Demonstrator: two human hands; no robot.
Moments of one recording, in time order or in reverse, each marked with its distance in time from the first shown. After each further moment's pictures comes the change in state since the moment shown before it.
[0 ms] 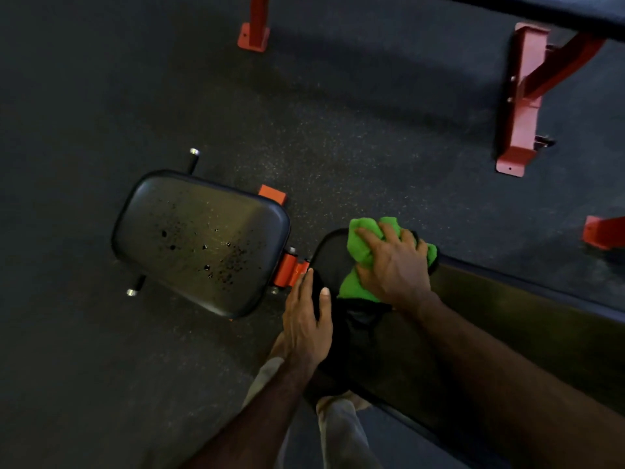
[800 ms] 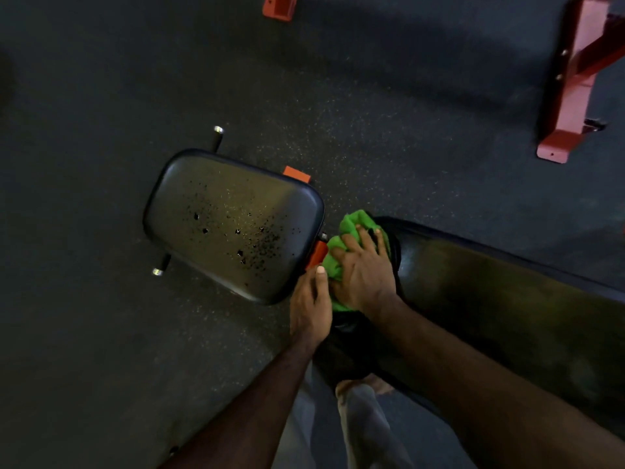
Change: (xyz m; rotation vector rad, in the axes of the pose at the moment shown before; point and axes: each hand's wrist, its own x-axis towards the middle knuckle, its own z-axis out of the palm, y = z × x) left_hand 0.023 -0.017 -0.047 -0.232 -0.071 -0.300; right_hand 0.012 -0.099 0.059 -0.031 -0.087 -0.263
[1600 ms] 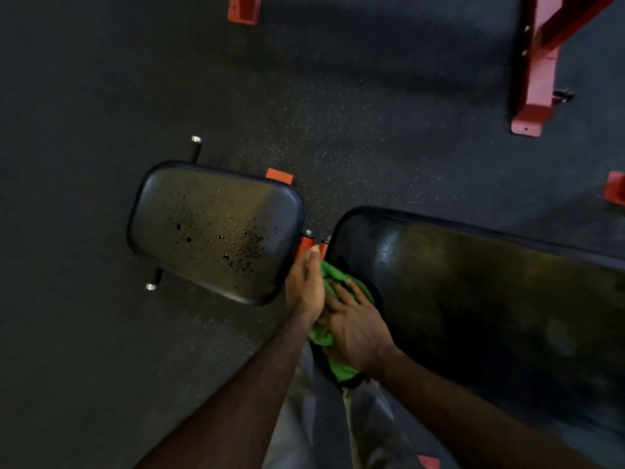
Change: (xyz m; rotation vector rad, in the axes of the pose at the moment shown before) left_hand 0.013 0.025 0.006 -0.075 -0.013 -0.033; right_hand -0.087 -0.022 0.045 -0.033 -0.108 -0.229
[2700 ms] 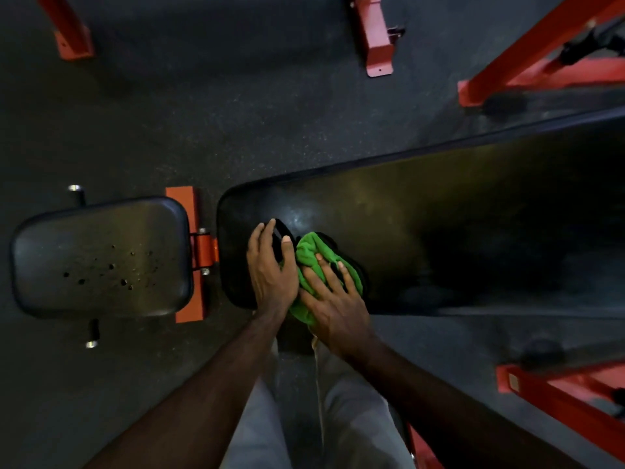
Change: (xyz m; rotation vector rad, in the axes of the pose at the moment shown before) left_hand -0.107 0.012 0.088 0.394 -0.103 0.563; right_hand -0.166 0.009 0.026 0.098 0.371 0.491
